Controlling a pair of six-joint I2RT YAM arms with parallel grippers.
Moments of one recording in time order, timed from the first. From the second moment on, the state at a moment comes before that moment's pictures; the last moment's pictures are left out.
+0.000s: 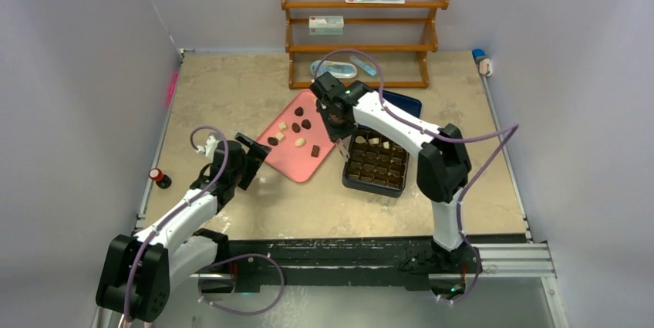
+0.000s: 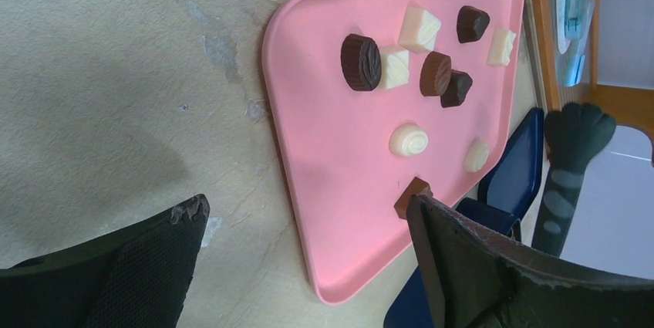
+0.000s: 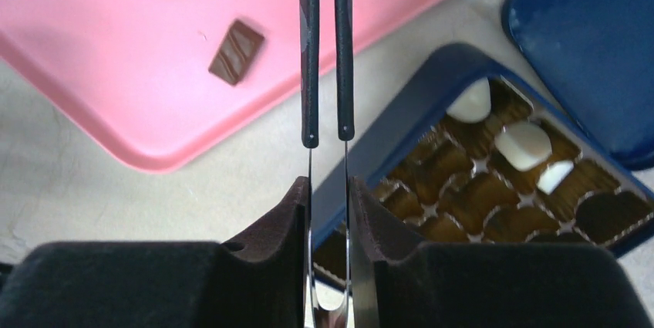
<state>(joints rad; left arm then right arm) -0.26 1.00 0.37 -0.05 -0.13 -1.19 0.75 1.95 1.74 -0.99 0.15 0.34</state>
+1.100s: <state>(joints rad) -0.26 1.07 0.37 0.03 -0.13 -1.19 0.66 2.26 2.06 -1.03 0.11 0.26</state>
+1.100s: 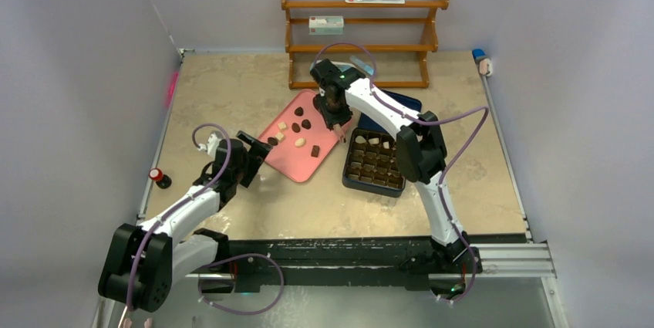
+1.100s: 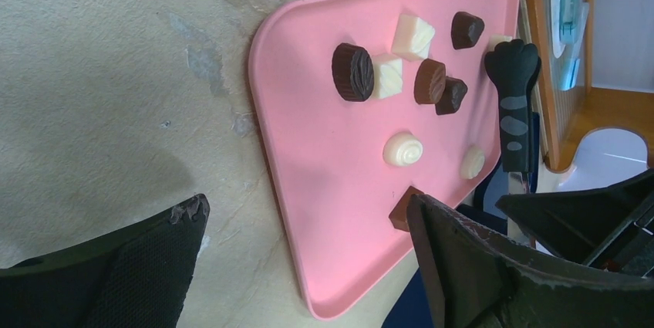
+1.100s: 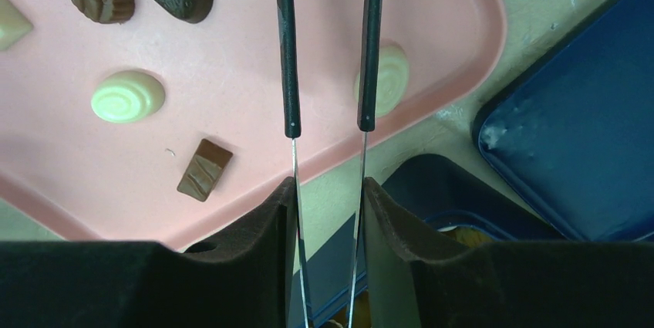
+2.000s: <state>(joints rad) -0.26 1.07 0.36 0.04 -0.13 -1.20 0.65 2.34 2.14 -1.06 0.10 0.24</state>
